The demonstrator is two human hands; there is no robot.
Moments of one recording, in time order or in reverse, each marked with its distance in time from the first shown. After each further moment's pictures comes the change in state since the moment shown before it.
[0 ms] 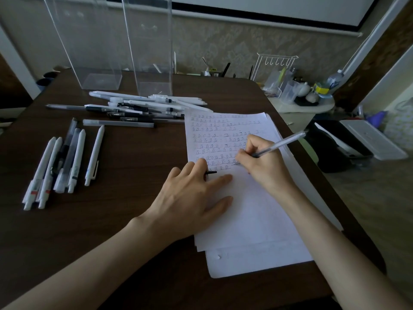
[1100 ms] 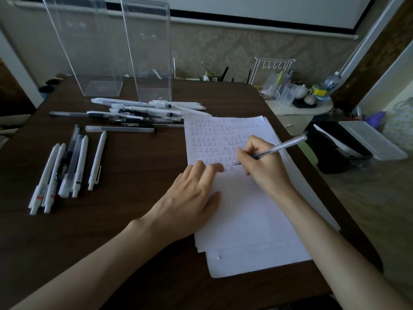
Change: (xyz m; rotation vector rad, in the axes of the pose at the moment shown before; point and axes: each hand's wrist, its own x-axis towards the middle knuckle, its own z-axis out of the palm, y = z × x) left_hand 0.000 -0.002 0.000 -0.223 0.039 0.050; right_hand -0.003 -0.005 -0.003 0.062 0.012 -0.001
